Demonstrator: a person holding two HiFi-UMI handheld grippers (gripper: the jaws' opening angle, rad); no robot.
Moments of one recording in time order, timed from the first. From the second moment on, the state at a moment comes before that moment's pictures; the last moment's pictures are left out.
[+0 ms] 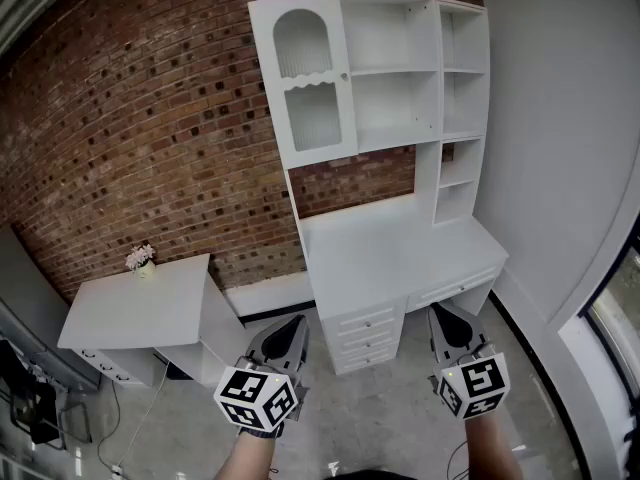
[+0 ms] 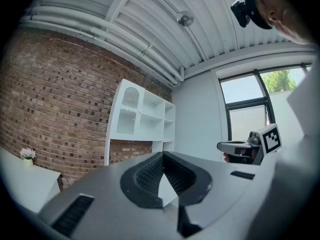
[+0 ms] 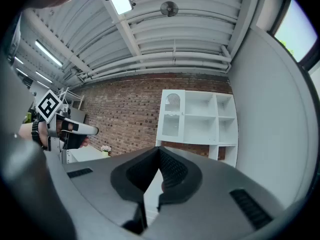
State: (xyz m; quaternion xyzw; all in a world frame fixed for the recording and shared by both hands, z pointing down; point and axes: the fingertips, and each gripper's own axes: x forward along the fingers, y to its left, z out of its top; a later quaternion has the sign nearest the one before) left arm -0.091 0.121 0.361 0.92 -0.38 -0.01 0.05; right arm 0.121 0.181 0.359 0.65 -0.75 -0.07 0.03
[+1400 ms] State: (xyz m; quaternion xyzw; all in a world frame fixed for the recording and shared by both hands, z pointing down) left arm -0.054 0.019 0.391 0.92 -0.38 -0.01 0.06; right arm 0.145 0.092 0.382 0.64 -0.77 -0.04 0.00
